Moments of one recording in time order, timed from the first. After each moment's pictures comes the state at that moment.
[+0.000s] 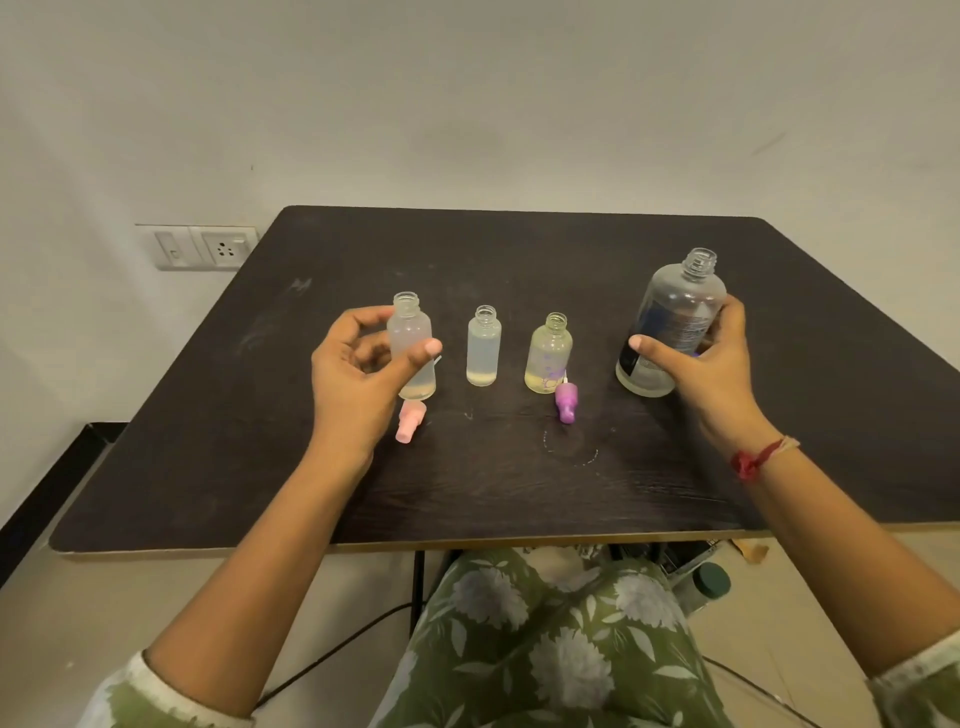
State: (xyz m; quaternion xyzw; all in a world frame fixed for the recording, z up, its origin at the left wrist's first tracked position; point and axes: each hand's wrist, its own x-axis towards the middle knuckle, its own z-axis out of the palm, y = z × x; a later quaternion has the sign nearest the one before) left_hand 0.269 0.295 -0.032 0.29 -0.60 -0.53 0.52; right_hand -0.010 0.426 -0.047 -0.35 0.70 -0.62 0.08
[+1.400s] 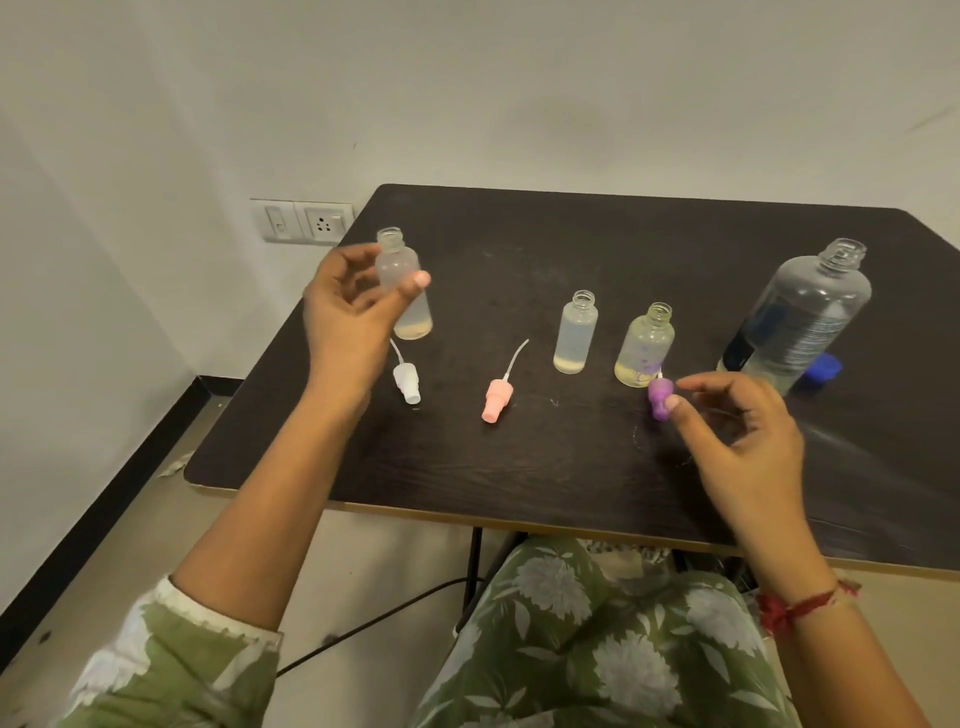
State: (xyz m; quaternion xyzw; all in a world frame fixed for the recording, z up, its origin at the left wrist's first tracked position) left_hand 0.320 0.245 -0.017 0.37 -0.57 -0.43 0.59; right_hand 0.099 0.444 -0.058 -0.45 0.71 -0.54 0.01
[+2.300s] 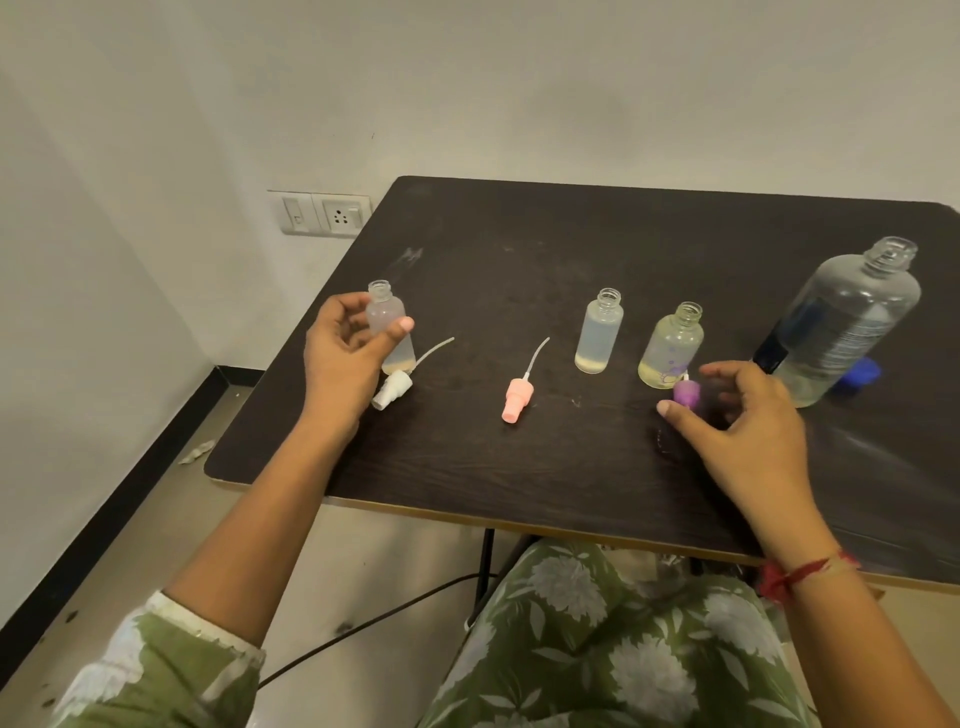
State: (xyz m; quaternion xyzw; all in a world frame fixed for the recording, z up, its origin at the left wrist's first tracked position) left_hand 0.352 0.221 -0.067 0.46 -0.58 -0.43 0.52; right_hand 0.087 0.420 -0.066 -0.41 0.81 -0.41 0.03
